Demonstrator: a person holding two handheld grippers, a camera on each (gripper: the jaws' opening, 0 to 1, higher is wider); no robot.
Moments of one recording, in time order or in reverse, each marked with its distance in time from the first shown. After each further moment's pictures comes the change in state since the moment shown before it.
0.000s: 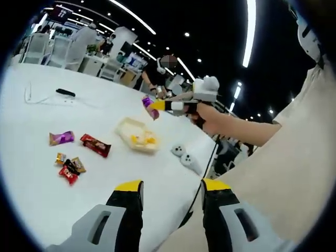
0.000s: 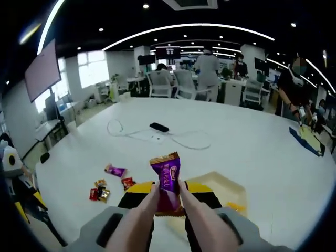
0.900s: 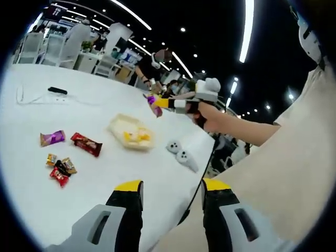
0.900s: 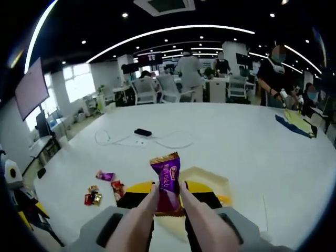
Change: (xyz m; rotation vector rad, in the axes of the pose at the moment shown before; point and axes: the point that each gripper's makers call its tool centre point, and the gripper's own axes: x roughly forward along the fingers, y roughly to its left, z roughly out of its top) left arm 0.016 -0.010 -0.003 0.013 0.038 -0.029; right arm -0.025 -0.043 -0.009 0.120 -0.045 -0.075
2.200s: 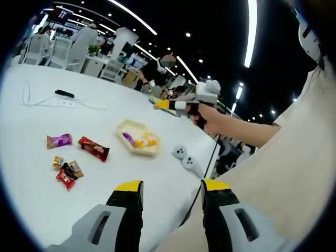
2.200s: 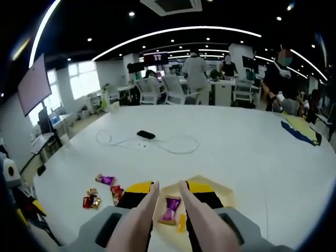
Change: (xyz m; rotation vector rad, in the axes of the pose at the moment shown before) left arm -0.005 0.011 0.010 -0.013 -0.052 0.050; right arm 0.021 0.006 0.016 -0.042 -0.007 0.032
